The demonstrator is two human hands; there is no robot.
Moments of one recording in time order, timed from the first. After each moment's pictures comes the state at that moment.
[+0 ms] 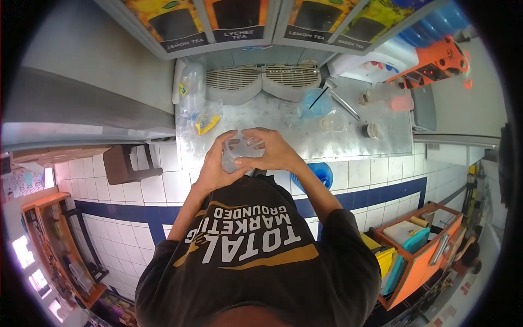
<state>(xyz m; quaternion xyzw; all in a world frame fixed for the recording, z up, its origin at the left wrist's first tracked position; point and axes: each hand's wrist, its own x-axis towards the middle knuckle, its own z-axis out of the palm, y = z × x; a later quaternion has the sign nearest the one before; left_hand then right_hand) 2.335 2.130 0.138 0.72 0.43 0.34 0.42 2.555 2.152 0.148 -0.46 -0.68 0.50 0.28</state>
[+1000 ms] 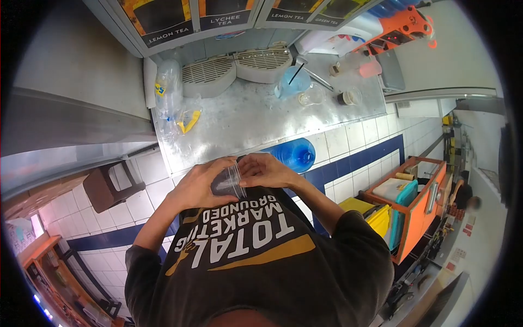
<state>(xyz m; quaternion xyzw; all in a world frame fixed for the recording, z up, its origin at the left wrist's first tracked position) 2.264 2.127 0.196 0.82 0.24 0.14 0.50 2.518 2.053 0.143 -0.48 -0.41 0.73 0.25</state>
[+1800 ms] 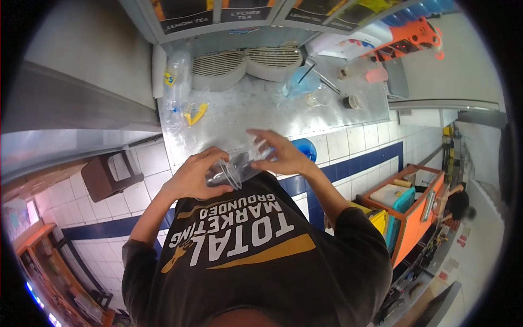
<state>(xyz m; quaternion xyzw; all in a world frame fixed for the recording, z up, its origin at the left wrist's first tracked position) 2.239 2.134 0.184 0.80 0.27 0.14 0.52 2.531 2.081 0.171 -0.55 -0.60 0.53 0.26</state>
